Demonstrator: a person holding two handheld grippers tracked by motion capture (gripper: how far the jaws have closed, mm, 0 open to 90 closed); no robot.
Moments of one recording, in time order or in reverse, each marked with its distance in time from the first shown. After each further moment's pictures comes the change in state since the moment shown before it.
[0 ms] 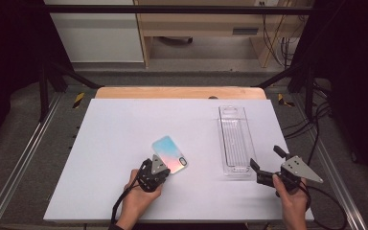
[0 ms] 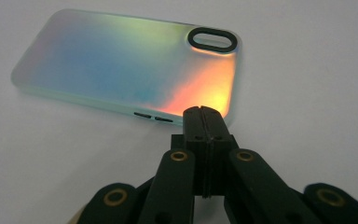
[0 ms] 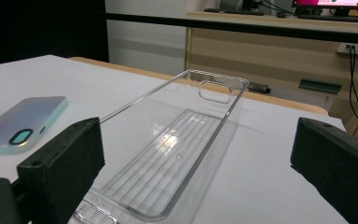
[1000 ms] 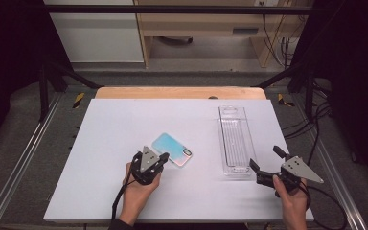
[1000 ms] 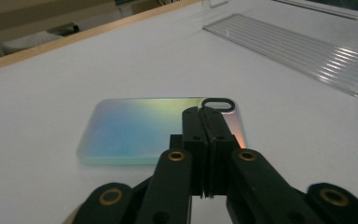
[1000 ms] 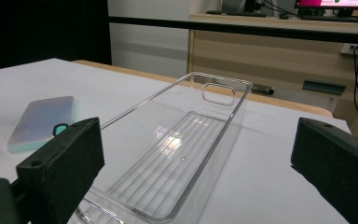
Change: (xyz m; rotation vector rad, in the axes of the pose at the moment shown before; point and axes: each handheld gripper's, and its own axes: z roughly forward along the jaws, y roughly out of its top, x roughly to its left) left arm 0.016 0.006 -0.029 -0.311 0.090 -0.053; right arm 0.002 0.001 -0.001 -0.006 0.011 0.011
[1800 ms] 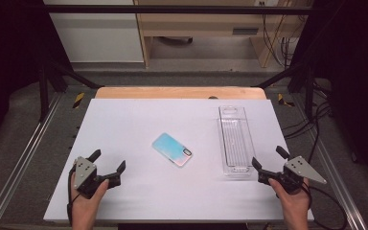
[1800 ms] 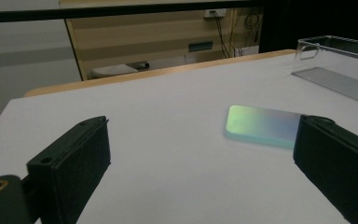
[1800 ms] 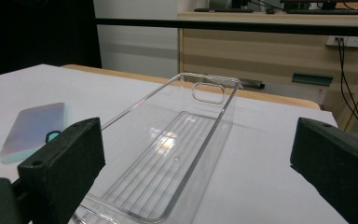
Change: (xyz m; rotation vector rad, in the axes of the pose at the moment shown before) left arm 0.083 -0.054 -0.103 -0.207 0.237 -0.138; right arm 0.000 0.006 -0.004 0.009 -0.049 0.044
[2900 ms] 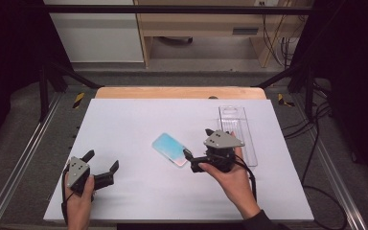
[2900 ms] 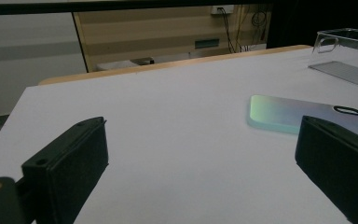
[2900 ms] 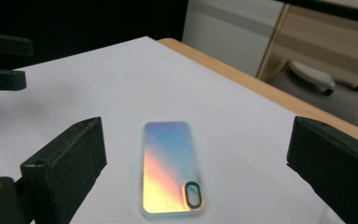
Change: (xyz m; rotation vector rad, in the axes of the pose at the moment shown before) left arm 0.017 -0.011 0.007 0.011 -0.005 0.000; right arm 0.157 0.090 0.096 0.207 0.313 -0.189
